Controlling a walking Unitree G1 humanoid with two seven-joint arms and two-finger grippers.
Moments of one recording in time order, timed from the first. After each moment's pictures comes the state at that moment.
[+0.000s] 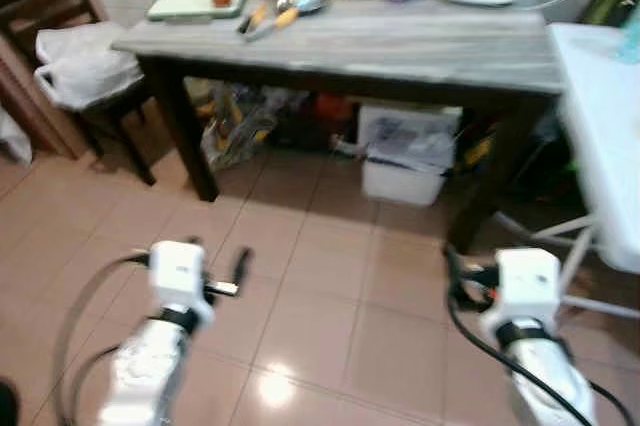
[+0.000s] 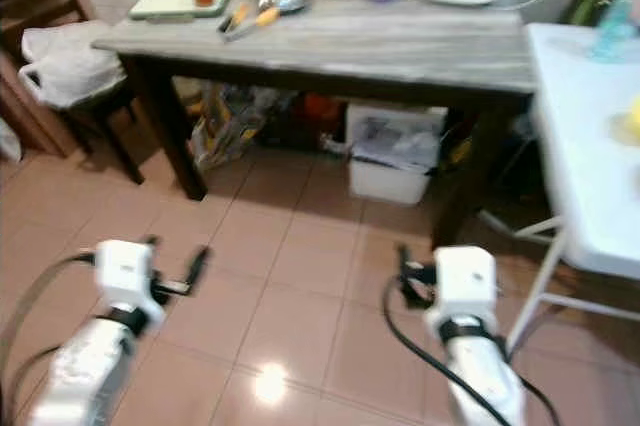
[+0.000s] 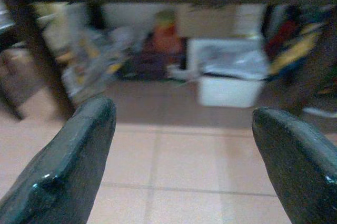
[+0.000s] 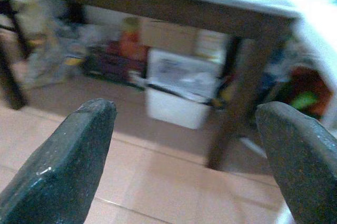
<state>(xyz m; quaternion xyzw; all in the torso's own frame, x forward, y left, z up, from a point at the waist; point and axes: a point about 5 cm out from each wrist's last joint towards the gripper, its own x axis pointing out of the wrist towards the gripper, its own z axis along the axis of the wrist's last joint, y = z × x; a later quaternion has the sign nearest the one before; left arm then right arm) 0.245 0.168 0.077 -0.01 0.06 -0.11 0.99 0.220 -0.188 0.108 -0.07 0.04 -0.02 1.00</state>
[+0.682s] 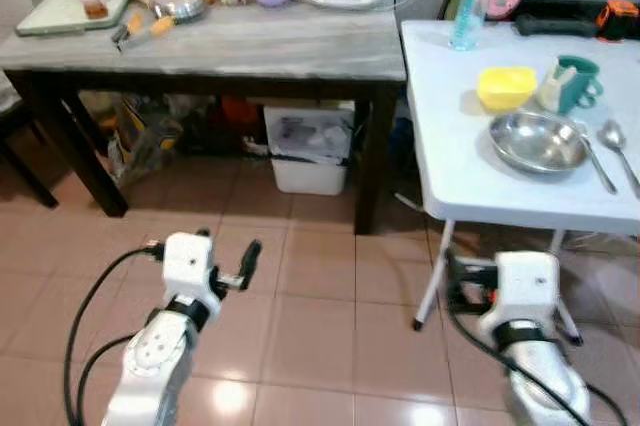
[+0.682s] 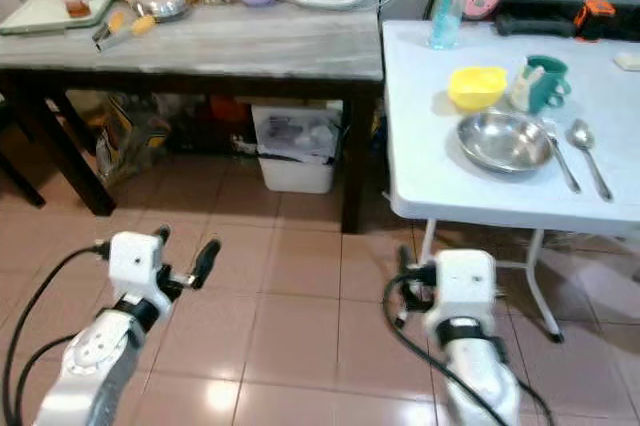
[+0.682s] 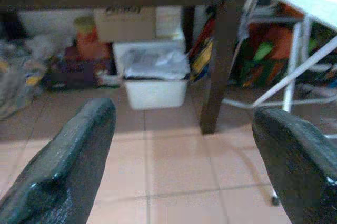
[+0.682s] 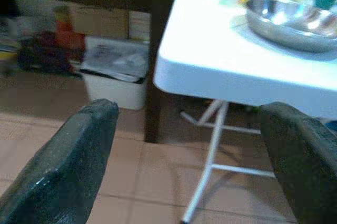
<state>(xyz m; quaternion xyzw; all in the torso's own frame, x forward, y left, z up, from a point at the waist) 0.251 0.170 0.077 0.00 0.06 -0.11 0.99 0.221 -0.178 0.104 -0.06 0.05 -0.01 1.00</state>
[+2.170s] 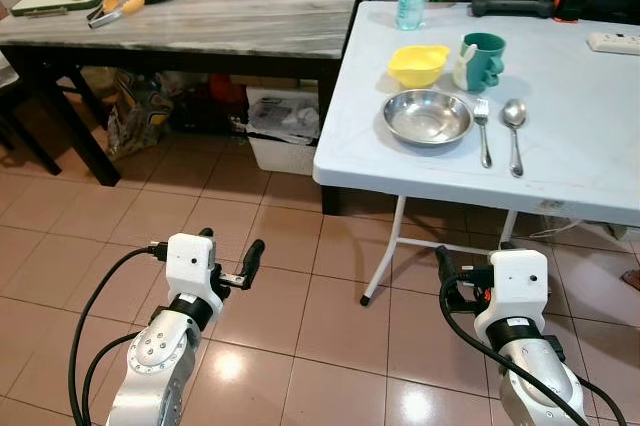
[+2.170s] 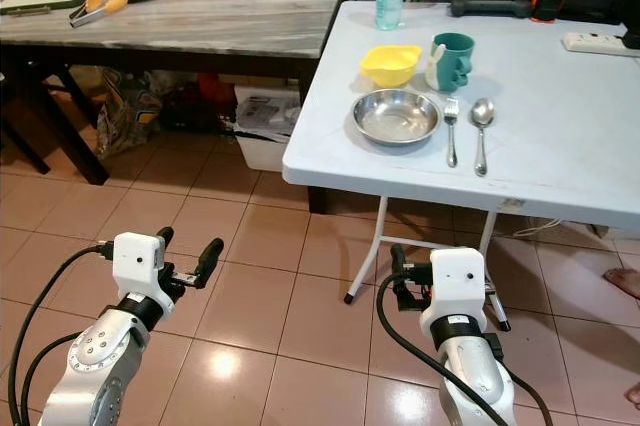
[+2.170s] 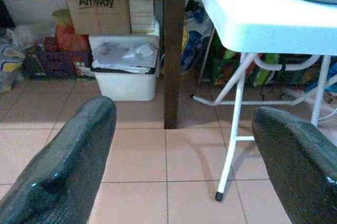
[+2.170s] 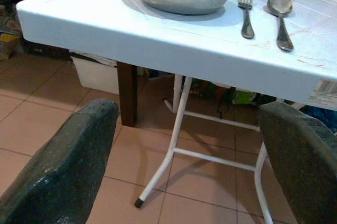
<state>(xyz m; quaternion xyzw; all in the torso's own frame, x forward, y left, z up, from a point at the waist) 0.256 0.162 0.079 -0.02 0.05 -0.12 0.99 0.223 -0.180 0.105 -0.06 0.05 -0.01 1.00</state>
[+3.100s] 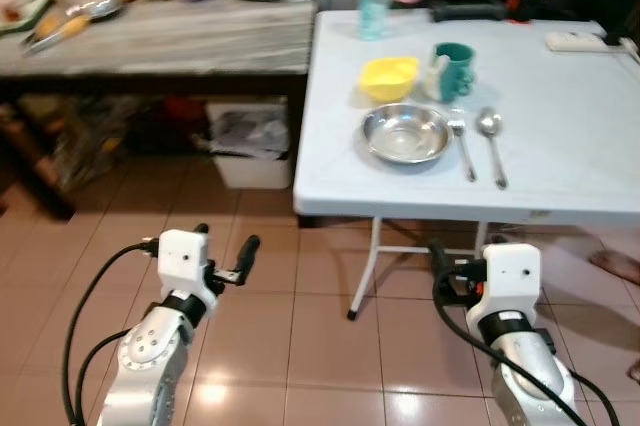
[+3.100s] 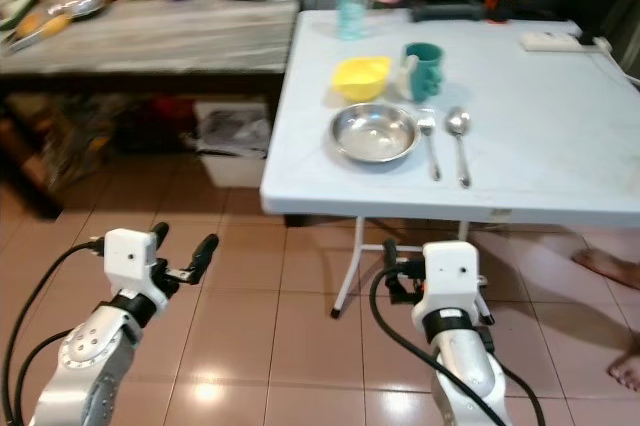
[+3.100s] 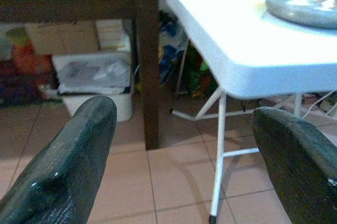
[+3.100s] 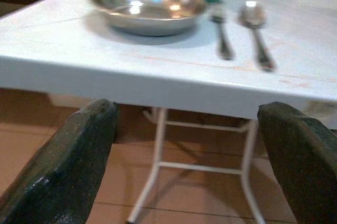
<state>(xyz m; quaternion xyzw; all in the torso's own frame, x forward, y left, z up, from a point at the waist) 0.259 0.167 0.083 -0.02 0.03 -0.13 0.99 0.228 -0.174 0.108 -0.06 0.03 0.00 1.00</state>
